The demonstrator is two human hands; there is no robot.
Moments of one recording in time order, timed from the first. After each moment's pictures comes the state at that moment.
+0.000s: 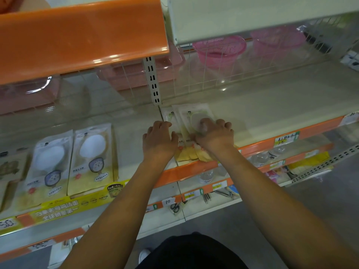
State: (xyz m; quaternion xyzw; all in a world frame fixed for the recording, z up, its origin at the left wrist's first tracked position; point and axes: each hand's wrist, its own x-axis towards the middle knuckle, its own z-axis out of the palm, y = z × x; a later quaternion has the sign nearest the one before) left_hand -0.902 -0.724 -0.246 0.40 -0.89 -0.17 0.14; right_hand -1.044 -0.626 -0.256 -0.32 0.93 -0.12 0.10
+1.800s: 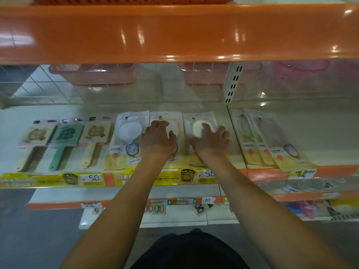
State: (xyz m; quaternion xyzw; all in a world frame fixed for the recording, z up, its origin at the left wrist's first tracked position) left_hand -0.717 -0.824 -0.245 0.53 -0.81 -0.16 0.18; right_hand -0.860 -0.762 -0.272 -0.36 0.91 -0.15 0.13
